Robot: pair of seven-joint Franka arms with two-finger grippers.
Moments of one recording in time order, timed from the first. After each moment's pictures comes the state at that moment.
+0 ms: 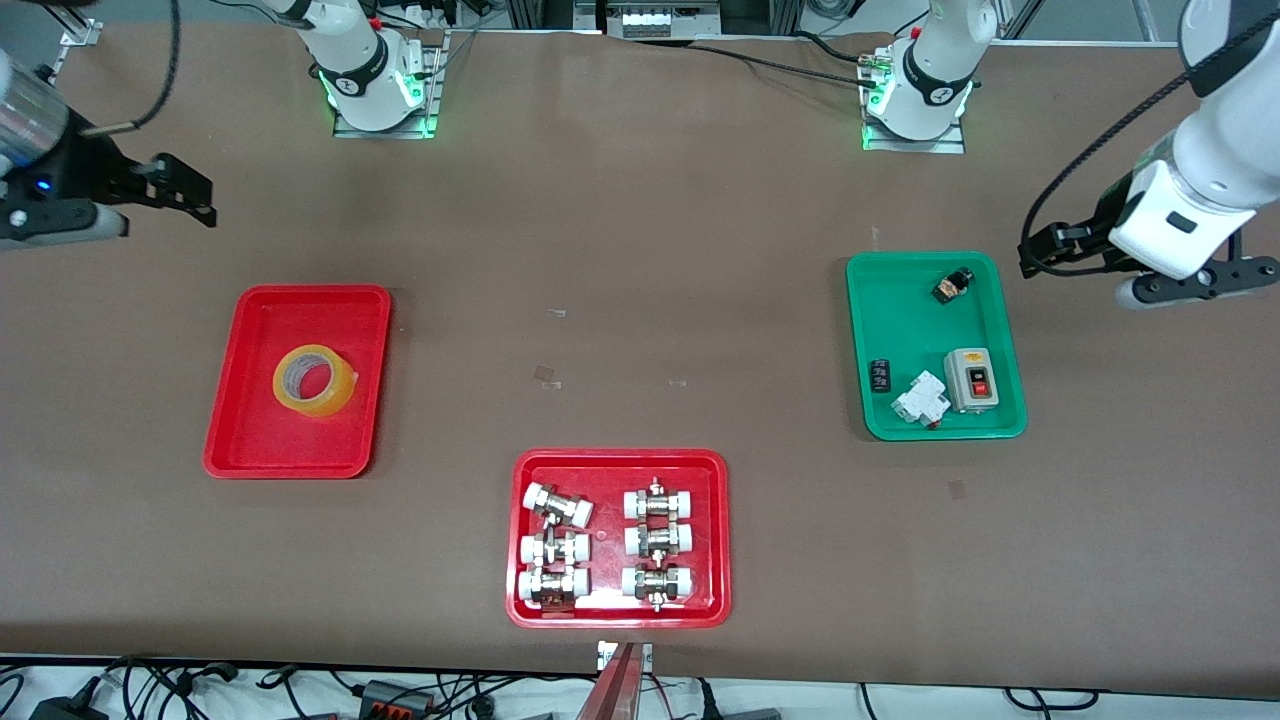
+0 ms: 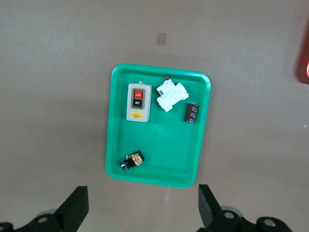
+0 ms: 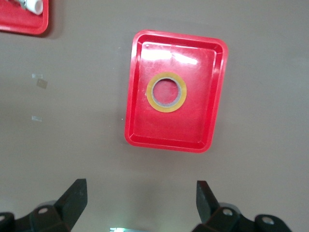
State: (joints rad) left arm 0.15 -0.02 -0.25 -1.74 0.03 1.64 -0.27; right arm 0.04 -0.07 0.01 -1.67 -0.03 1.56 -0.05
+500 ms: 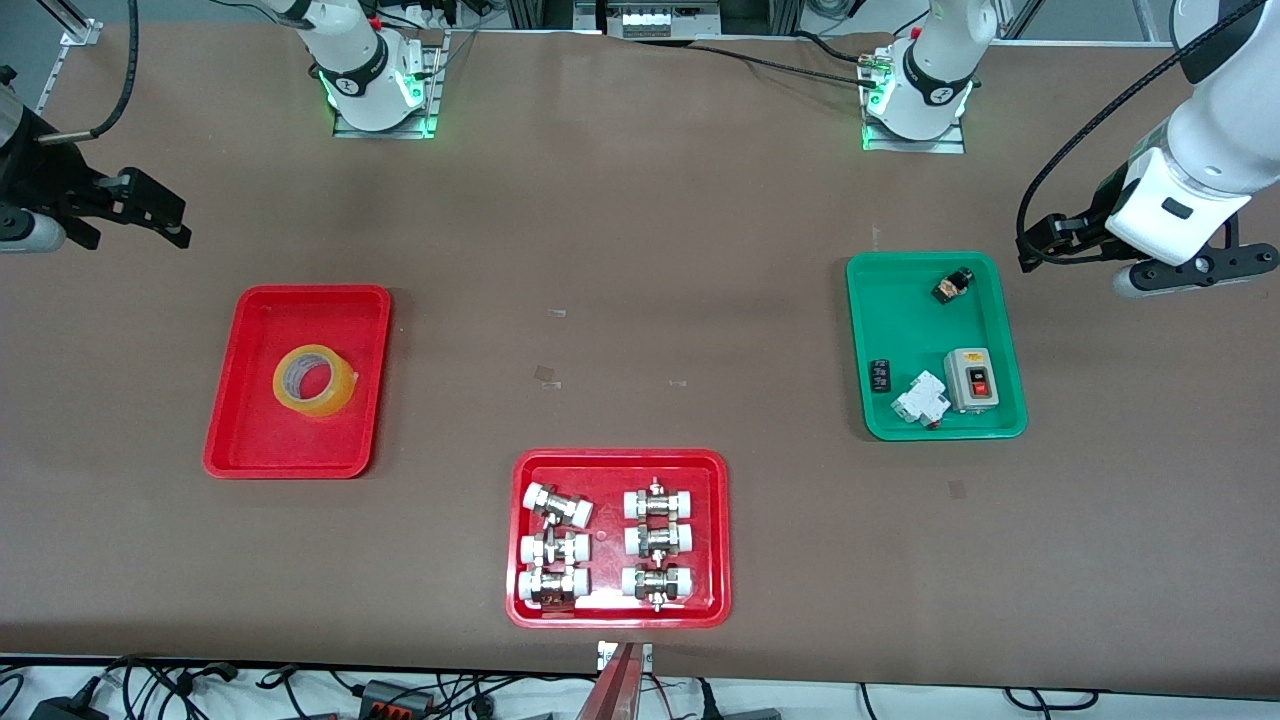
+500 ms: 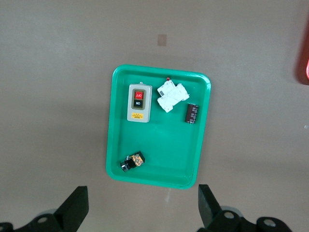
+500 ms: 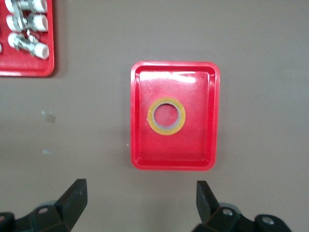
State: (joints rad) left arm 0.16 -0.03 -0.25 -1.75 0.03 1.65 -0.27; right arm 0.03 -0.03 0.00 -1.63 0.01 1.65 0.03
